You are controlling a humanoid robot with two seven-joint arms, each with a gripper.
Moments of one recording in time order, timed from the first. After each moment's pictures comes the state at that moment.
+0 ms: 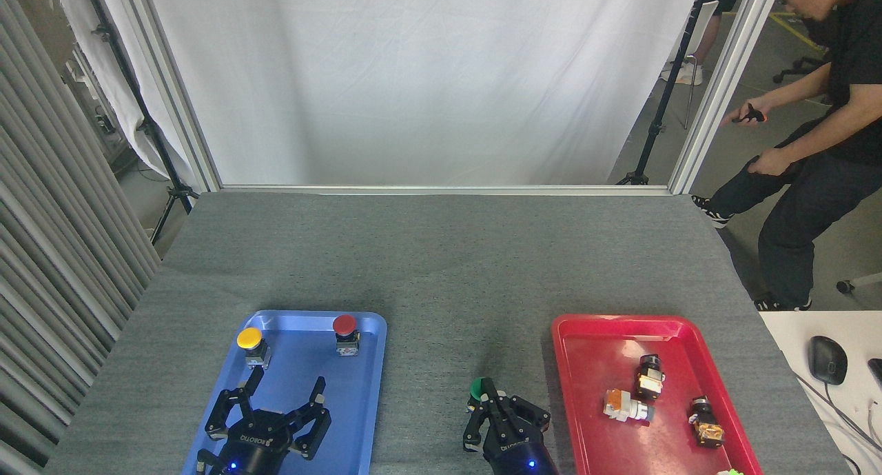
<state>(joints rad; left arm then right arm) 0.04 0.14 -0.11 -1.48 -1.40 -0.09 0.19 -0.01 0.19 0.21 -1.28 1.63 -0.04 -0.08</state>
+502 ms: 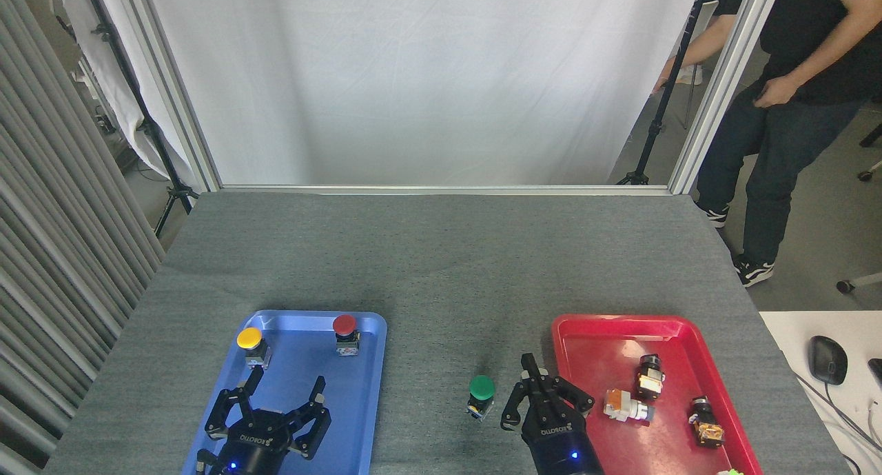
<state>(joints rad) 0.04 0.14 -0.11 -1.48 -1.40 -0.09 0.19 0.04 0.14 0.14 -1.47 1.62 -0.03 -0.09</state>
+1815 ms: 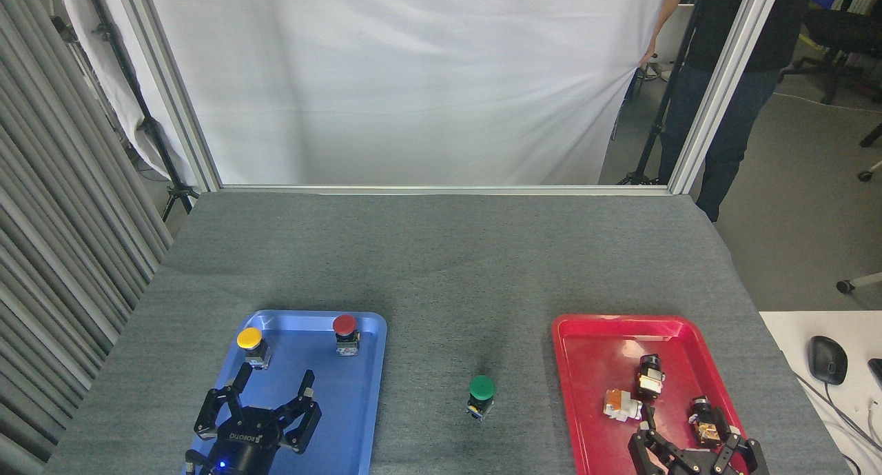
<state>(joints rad) 0.05 0.14 -0.08 -1.48 -1.36 -0.09 0.22 0.26 -0.03 -0.14 -1.69 1.46 -0.07 -0.05</state>
